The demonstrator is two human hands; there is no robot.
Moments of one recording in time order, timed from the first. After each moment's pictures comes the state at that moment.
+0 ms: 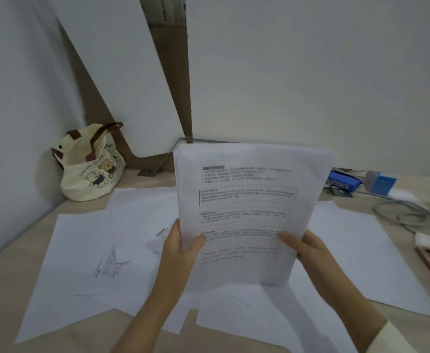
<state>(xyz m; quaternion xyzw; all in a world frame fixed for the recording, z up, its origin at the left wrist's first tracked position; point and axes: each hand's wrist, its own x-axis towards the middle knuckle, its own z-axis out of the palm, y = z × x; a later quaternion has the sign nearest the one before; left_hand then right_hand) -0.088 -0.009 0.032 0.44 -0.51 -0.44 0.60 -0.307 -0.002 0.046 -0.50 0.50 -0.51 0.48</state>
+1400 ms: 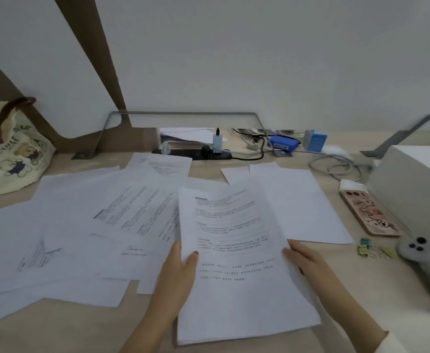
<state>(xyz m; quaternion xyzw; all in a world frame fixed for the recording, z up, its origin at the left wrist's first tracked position) -0.176 0.034 -0.033 0.58 -0.55 -0.48 0.37 -0.396 0.086 -0.014 -0.38 0.63 -0.48 0.48</state>
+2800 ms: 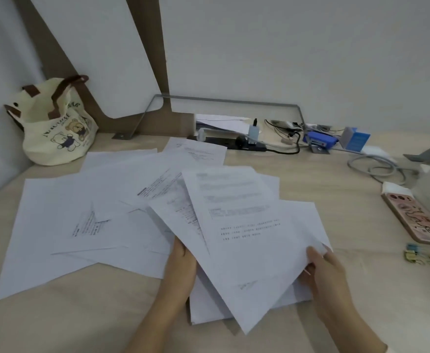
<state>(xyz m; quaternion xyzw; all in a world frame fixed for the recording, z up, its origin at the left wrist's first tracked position) -0.114 0.026 -0.065 0.55 -0.49 -0.51 0.44 -0.326 0.076 -0.039 -0.19 0.64 -0.60 0.43</state>
